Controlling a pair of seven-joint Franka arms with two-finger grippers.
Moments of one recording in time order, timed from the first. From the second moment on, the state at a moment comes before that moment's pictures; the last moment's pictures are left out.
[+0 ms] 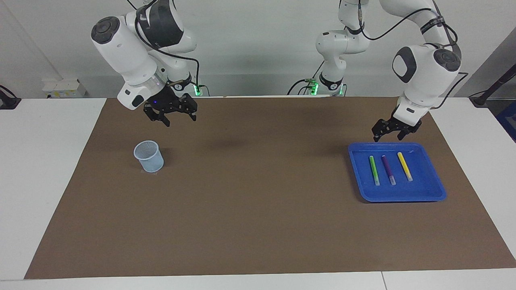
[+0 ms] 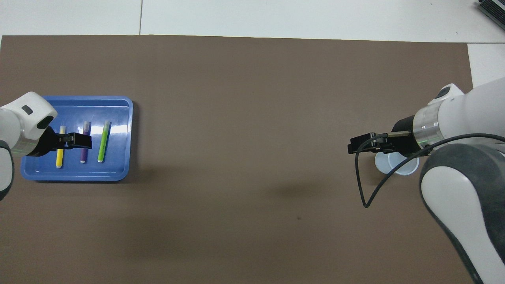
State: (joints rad) left arm 0.01 -0.03 0.02 -2.09 -0.02 2.10 0.04; right arm 0.11 -0.06 0.04 -1.90 0.28 1.80 0.07
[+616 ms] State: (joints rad) left arm 0.02 0.13 0.02 -2.14 -0.02 2.35 0.06; right arm 0.16 -0.10 0.04 -1.96 0.29 1.81 0.13
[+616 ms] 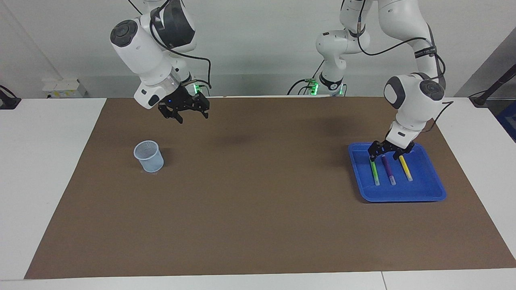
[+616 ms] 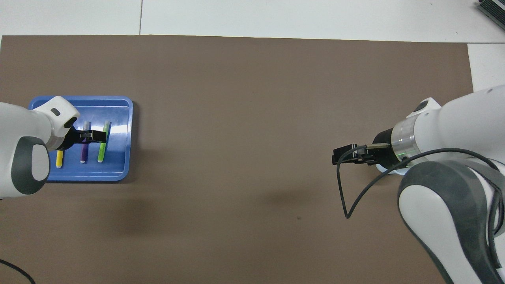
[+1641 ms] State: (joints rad) left arm 0.01 0.25 0.01 -2.14 -0.02 2.49 0.07; right arm 0.17 -0.13 0.04 -2.02 0.37 1.82 0.27
